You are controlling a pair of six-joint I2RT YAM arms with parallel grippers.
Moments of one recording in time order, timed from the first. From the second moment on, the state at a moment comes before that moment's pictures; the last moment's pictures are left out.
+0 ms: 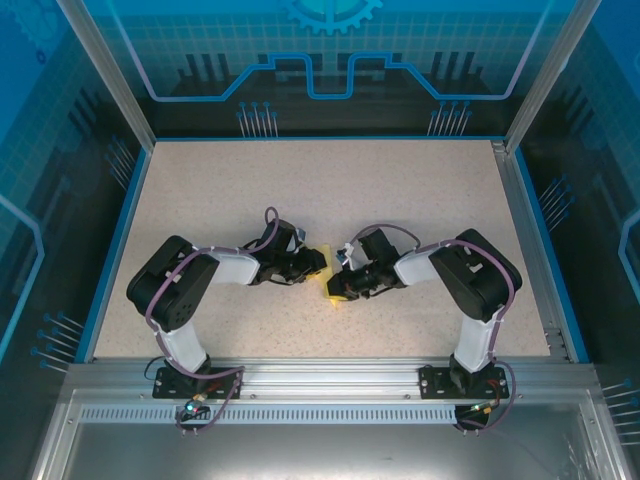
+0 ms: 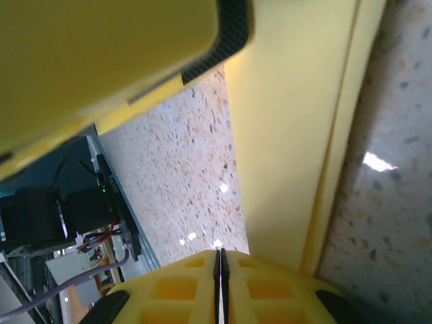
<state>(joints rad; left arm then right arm) -0.50 1.77 0.73 0.20 0.48 -1.01 0.58 1.85 0.74 0.14 -0.87 0.73</state>
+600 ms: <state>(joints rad) -0.50 1.77 0.73 0.19 0.48 -1.01 0.59 1.81 0.71 0.04 -0.83 0.62</state>
